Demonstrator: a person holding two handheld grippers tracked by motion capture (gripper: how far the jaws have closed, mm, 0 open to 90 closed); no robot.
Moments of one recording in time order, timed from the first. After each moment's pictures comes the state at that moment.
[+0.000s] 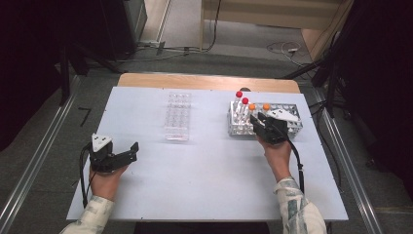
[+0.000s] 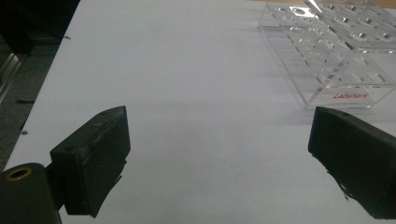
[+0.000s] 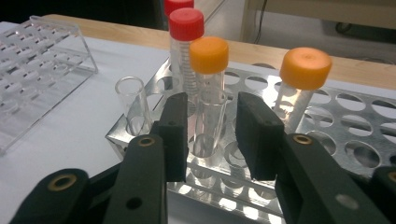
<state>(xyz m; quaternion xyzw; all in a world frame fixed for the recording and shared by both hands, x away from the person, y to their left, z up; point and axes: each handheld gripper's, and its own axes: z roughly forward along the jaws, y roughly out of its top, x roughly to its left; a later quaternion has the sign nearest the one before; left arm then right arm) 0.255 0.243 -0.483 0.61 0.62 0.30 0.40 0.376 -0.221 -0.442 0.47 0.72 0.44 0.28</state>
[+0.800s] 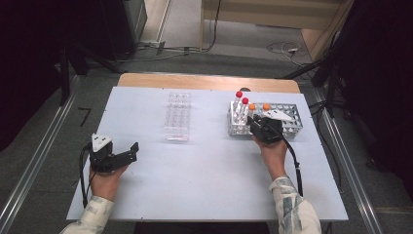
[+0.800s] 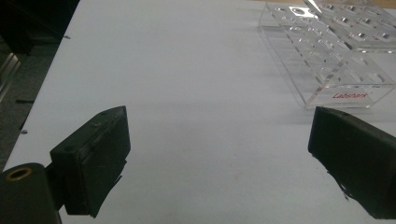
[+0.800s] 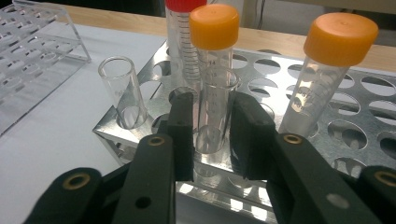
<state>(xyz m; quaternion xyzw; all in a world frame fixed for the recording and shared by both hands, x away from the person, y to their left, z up) 0.255 0.243 -0.483 0.61 0.62 0.30 0.40 0.386 -0.214 -0.455 0.48 0.72 0.42 0.27</state>
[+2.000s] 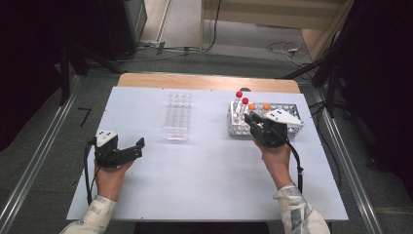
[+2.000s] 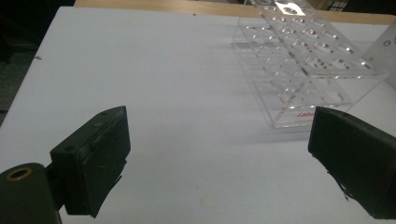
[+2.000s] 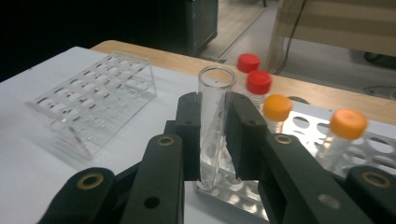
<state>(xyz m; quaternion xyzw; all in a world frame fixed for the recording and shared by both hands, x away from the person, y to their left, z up) 0.265 0.224 -0.463 0.62 0.59 0.28 0.43 0.336 -0.198 -0.401 0.41 0.73 0.48 0.27</state>
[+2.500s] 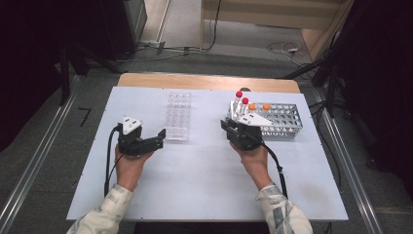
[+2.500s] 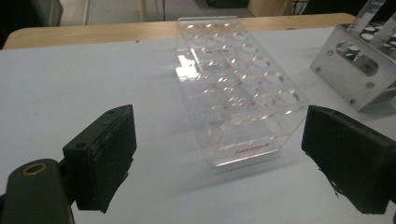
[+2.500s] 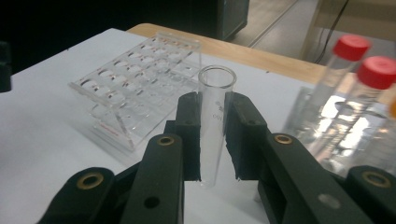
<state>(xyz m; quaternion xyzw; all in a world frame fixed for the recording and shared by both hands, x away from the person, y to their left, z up) 0.296 0.171 -0.442 0.66 0.55 0.28 0.44 0.340 -0.141 -0.427 0.38 0.76 0.48 0.22</state>
